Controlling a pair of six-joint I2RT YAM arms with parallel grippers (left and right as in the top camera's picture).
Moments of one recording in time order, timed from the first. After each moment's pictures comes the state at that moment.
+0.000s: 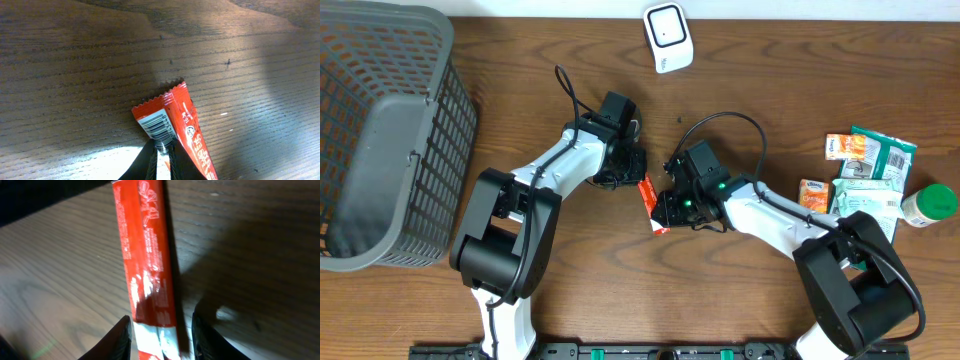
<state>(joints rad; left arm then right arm) -0.41 2.01 1.28 -0.61 0.30 -0.40 0.56 1.79 0.91 -0.30 -0.40 0.50</state>
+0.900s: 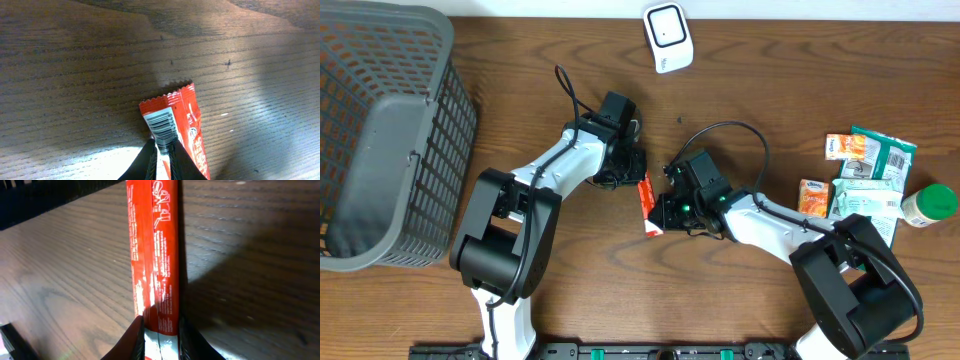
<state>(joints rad) -0.41 2.01 1.28 -0.61 0.30 -0.40 0.58 1.78 0.82 -0.13 -0.44 0.61</state>
